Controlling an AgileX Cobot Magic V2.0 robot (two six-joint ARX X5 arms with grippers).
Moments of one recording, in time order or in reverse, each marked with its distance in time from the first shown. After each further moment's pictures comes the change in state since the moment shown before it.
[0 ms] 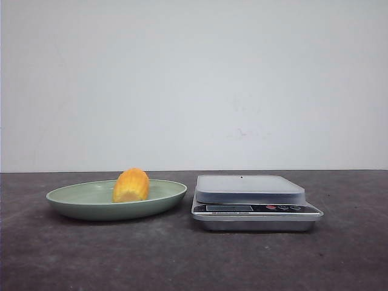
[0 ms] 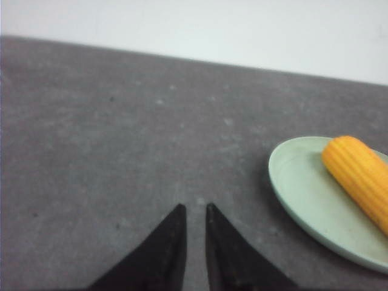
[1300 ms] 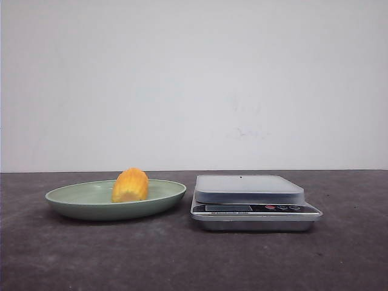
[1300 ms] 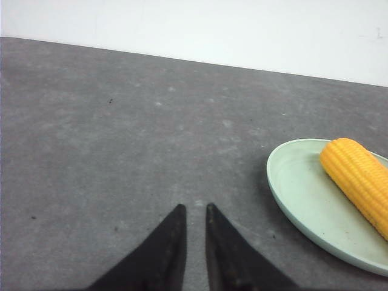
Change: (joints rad) left arm 0.000 -0.003 0.000 0.001 0.000 0.000; right arm -0.517 -0.152 -0.365 0.521 -0.092 -0.252
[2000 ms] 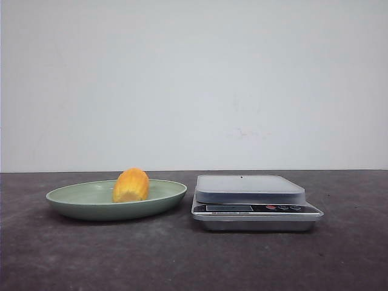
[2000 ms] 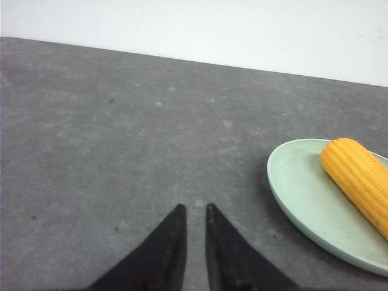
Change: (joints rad) left arm 0.000 0.000 0.000 0.000 0.000 0.000; right arm -0.154 -0.039 -0.378 0.071 -0.073 0.019
